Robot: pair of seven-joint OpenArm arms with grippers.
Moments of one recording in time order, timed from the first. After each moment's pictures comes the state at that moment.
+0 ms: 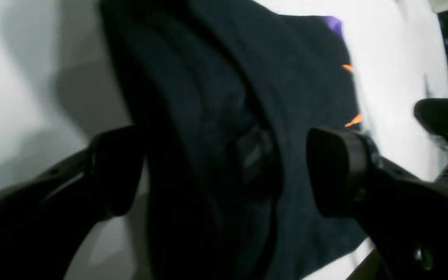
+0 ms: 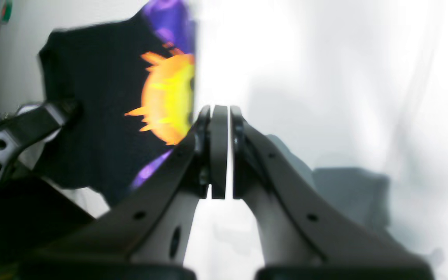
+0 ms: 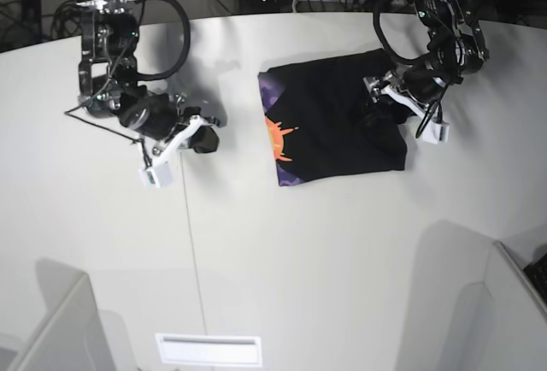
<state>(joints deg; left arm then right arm) 12.6 -3.2 -28.5 89.5 -46.6 -29.3 59.1 -5.6 8.9 0.9 99.1 42.6 8.3 -60.0</state>
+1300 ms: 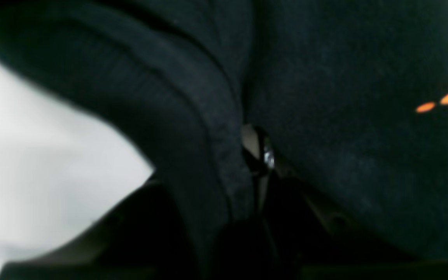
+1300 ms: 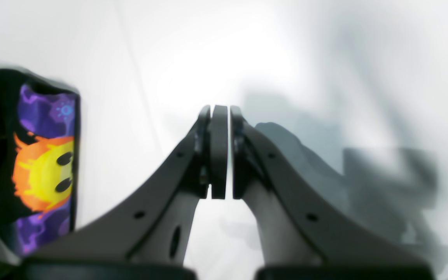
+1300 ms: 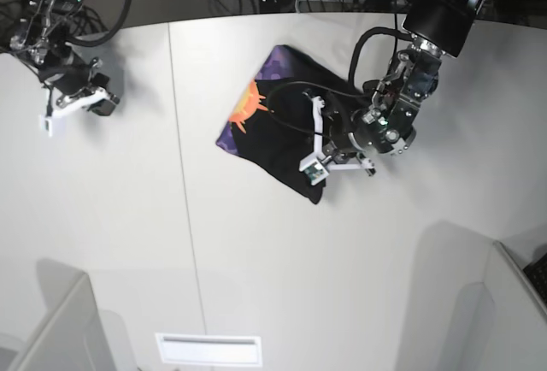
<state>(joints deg) -7.8 -19.3 27.9 87.3 -18.4 -24.5 54.8 -17.8 11.4 28.9 99.1 42.7 8.5 -59.6</state>
